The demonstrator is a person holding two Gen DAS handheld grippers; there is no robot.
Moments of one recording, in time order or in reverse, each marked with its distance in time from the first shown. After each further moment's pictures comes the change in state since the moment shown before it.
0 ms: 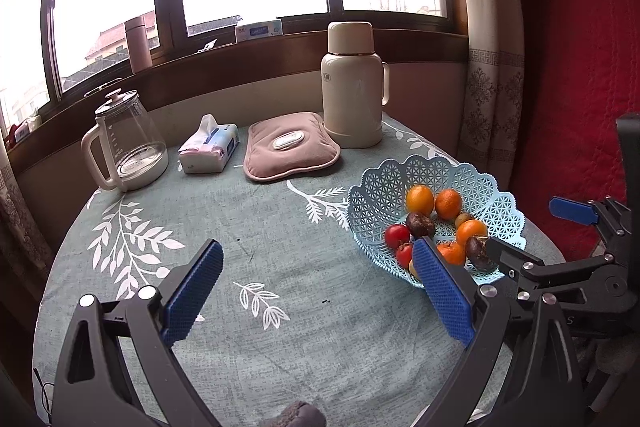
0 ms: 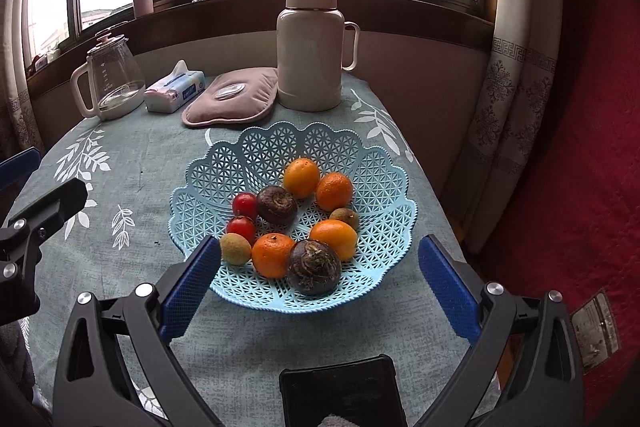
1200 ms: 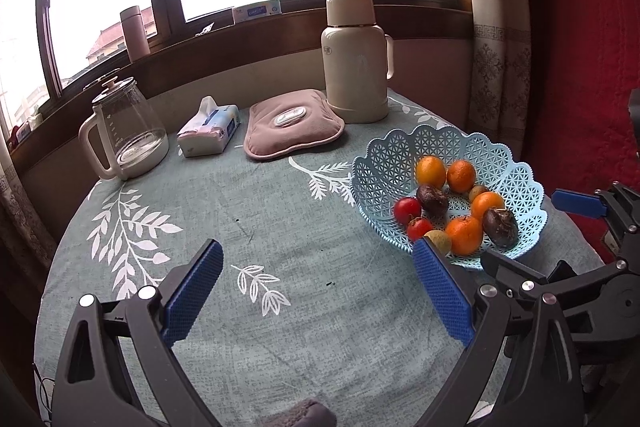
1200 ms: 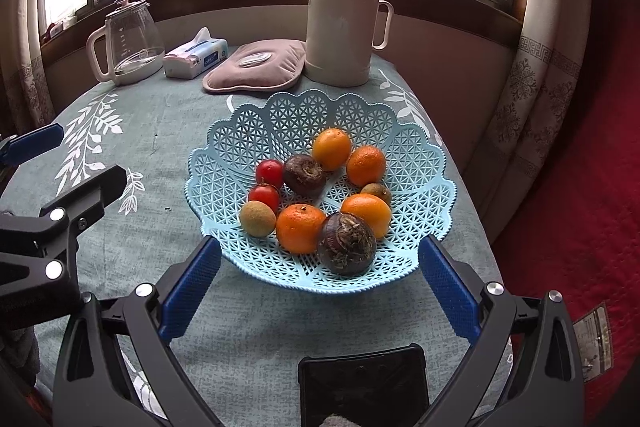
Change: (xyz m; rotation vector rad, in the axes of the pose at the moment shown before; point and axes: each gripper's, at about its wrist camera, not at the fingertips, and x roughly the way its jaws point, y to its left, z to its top) left arm 0.023 -0.007 -0.016 0.035 0.056 0.037; right arm 0.017 0.022 -0.010 -0.072 0.064 0.039
